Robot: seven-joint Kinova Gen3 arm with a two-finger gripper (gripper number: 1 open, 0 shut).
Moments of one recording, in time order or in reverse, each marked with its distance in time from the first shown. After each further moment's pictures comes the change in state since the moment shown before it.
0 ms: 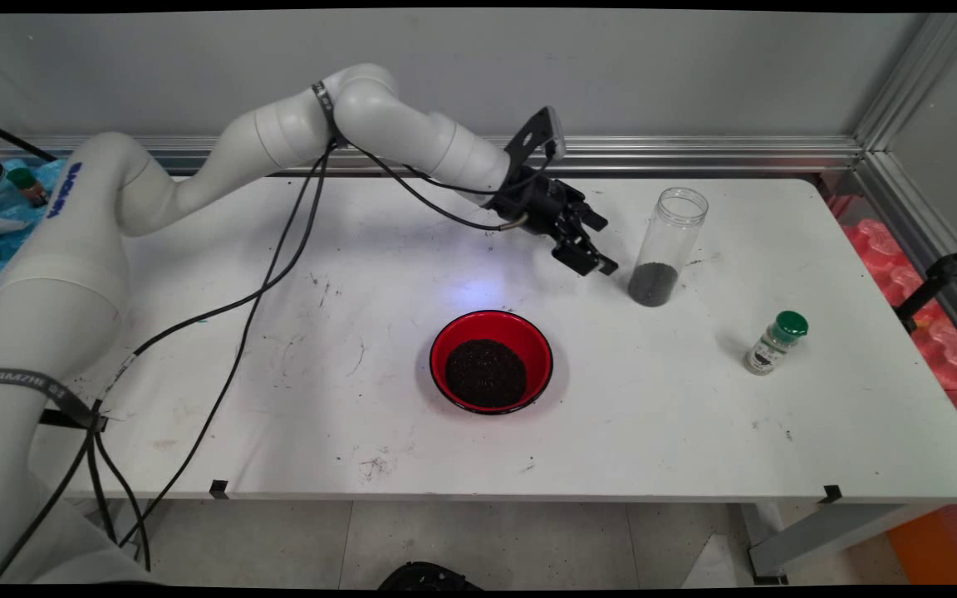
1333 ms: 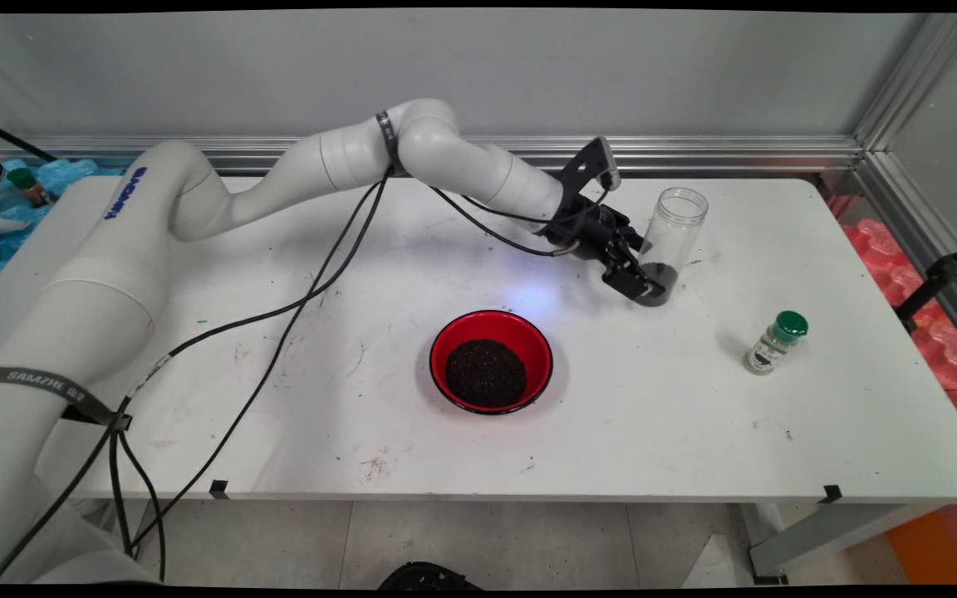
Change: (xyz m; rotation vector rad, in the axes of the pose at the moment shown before) arm 0.010 0.011 0.075 -0.012 0.020 -0.007
